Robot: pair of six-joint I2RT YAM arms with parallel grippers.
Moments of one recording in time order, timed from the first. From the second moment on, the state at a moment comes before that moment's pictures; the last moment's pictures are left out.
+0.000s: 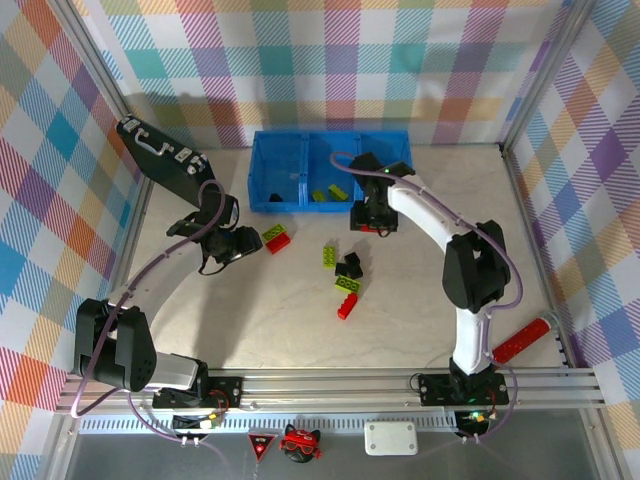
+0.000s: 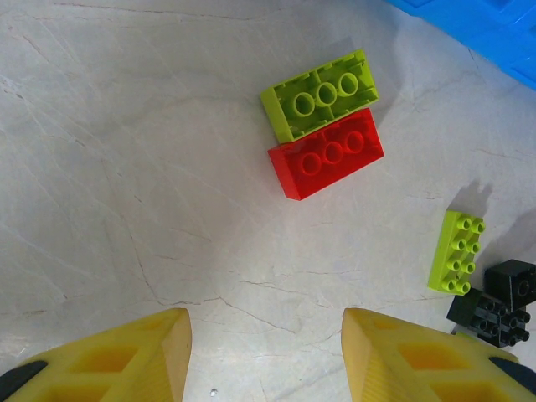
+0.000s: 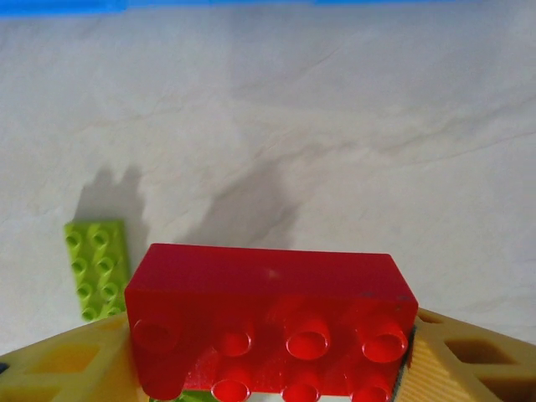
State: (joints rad) left arm -0.24 1.38 1.00 -0.68 0.12 -0.61; right arm 0.51 1.96 1.72 -1.09 0.08 0.50
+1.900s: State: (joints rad) left arm -0.32 1.35 1.03 -0.71 0.12 -0.64; right arm 0.24 2.26 2.14 -1.07 -0.01 0.30
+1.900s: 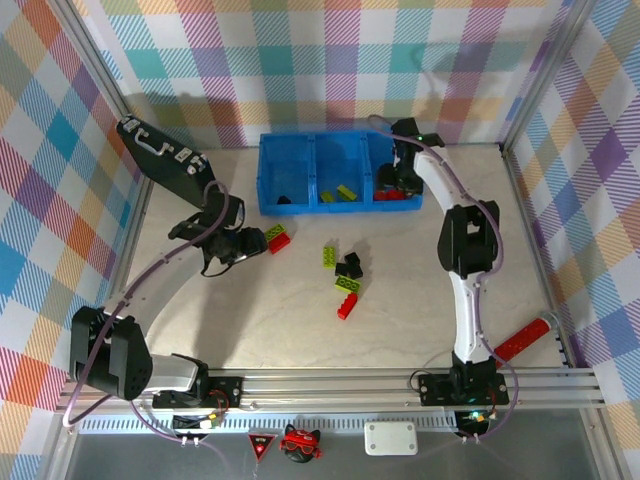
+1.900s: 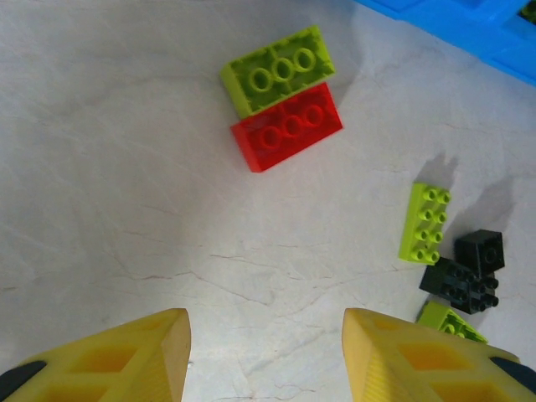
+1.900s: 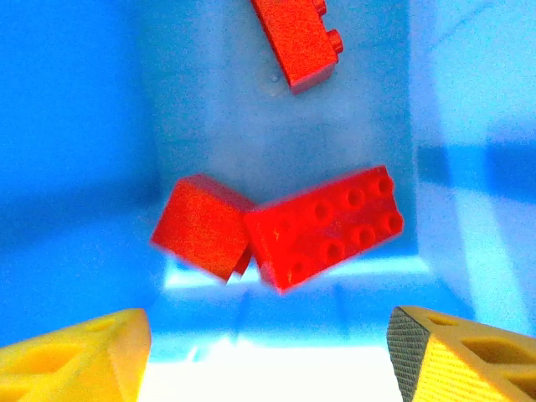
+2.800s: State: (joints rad) left arm -0.75 1.89 1.48 -0.71 0.08 -0.66; right arm 0.24 1.54 1.40 -0.99 -0.08 0.38
